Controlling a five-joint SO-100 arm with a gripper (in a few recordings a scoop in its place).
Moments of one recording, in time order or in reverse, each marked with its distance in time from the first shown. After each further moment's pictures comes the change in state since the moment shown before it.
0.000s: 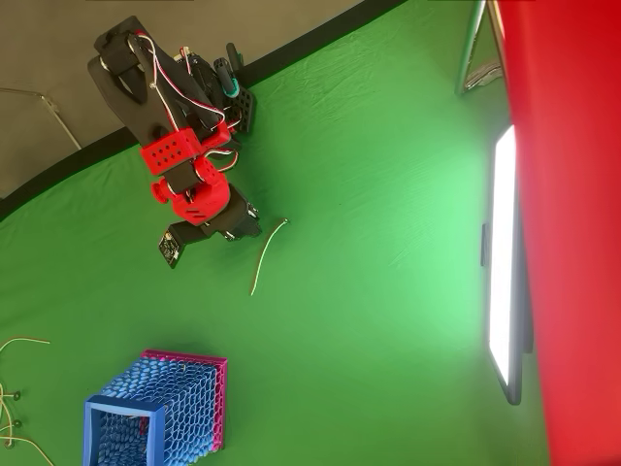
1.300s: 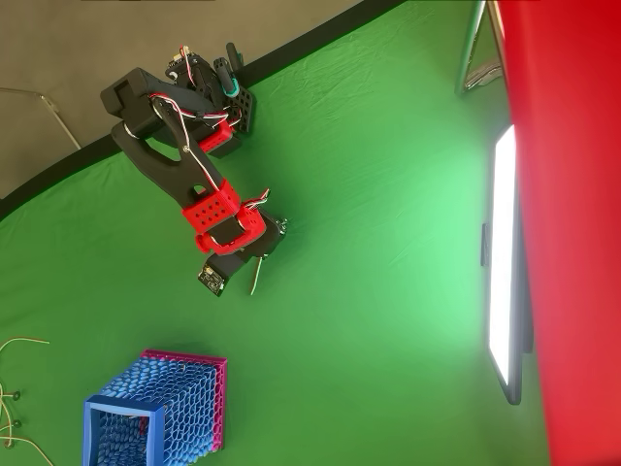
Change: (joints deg) arm -5.4 -35.9 -20.3 4.9 0.4
